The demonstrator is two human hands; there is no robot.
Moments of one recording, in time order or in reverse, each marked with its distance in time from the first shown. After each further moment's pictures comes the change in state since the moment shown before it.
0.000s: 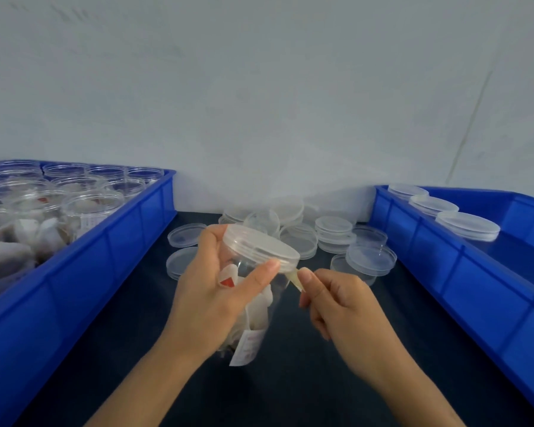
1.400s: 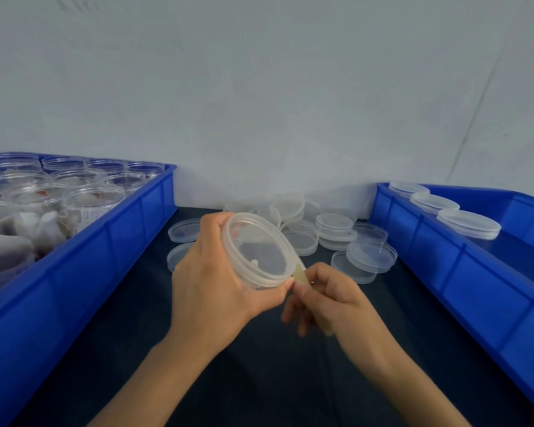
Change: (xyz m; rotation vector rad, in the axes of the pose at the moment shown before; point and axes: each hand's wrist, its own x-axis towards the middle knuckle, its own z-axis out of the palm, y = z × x) left_hand 0.002 0.001 0.004 0.529 0.240 0.265; right_hand 0.002 0.004 0.006 0.216 -0.122 0.061
